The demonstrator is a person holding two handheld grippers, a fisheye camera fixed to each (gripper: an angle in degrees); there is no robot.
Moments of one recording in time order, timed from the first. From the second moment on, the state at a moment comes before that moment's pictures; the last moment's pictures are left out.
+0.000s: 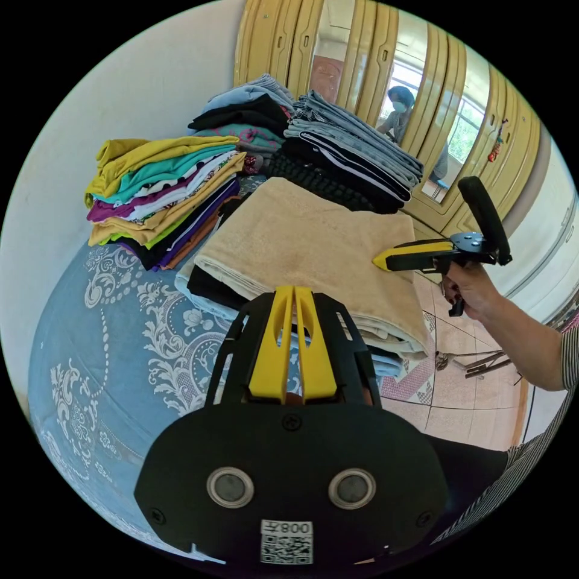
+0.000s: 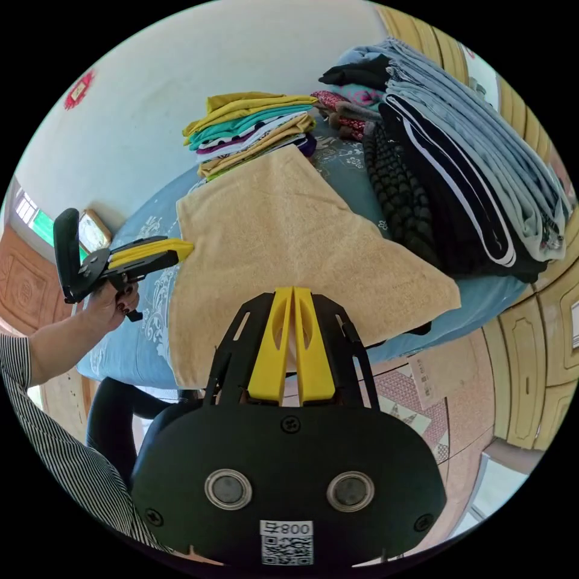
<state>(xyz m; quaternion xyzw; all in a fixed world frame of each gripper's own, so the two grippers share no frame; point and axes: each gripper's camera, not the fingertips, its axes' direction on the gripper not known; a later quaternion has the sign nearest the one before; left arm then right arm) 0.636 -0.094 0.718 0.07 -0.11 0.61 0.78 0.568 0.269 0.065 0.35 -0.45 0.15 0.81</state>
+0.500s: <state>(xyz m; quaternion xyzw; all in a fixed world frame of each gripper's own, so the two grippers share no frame) 0.611 -0.058 0.705 0.03 -0.08 0.63 0.77 0.501 0.282 0.008 0.36 -0.45 0.17 0.80</state>
